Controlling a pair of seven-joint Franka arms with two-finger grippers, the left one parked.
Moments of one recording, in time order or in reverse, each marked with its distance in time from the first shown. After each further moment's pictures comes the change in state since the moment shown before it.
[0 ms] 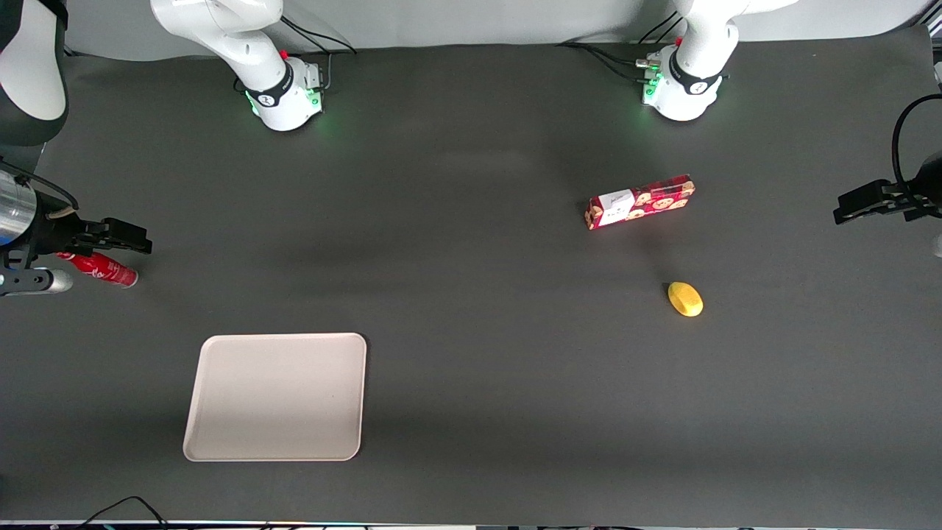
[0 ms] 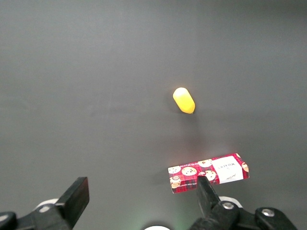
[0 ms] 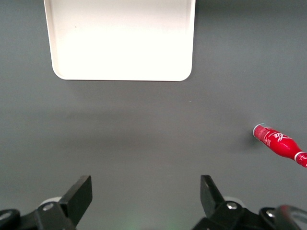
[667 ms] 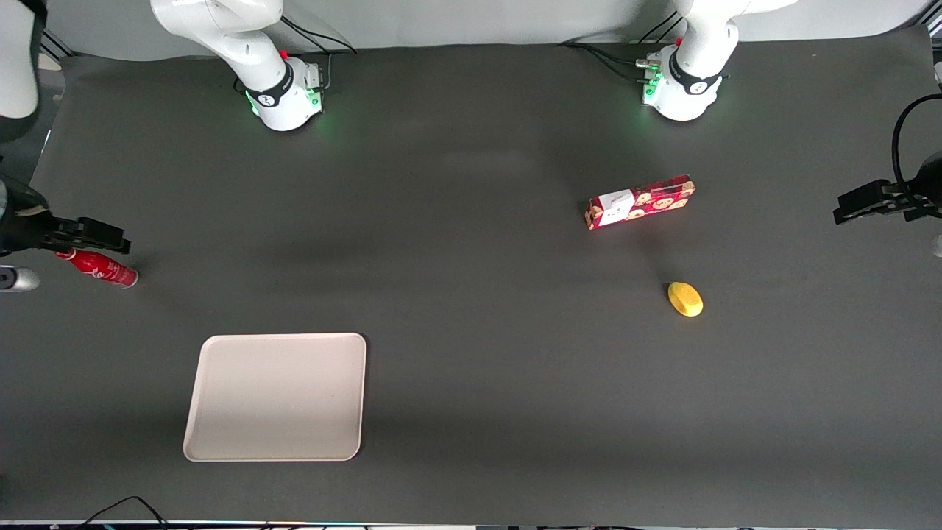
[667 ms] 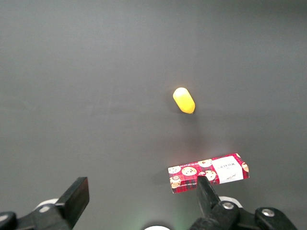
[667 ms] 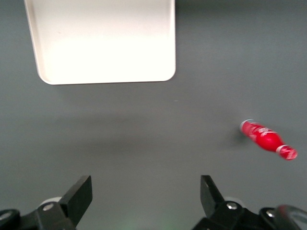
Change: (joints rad) arm -0.008 -0.007 -0.065 0.005 -0.002 -0.002 -0.033
